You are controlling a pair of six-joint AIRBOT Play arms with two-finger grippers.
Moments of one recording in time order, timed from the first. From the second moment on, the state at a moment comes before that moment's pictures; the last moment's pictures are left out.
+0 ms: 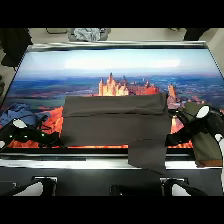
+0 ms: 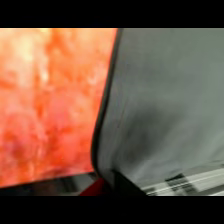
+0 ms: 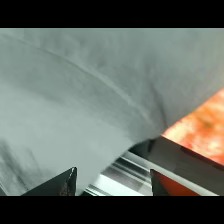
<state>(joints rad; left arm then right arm) 0.28 -1.28 0.64 1.09 -1.21 -1.28 -0.28 -1.26 0.87 -1.36 1.48 0.92</state>
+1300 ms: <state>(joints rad) 0.26 -1.12 0.83 1.08 -1.12 -1.28 -0.28 -1.13 0.88 -1.24 1.20 0.98</state>
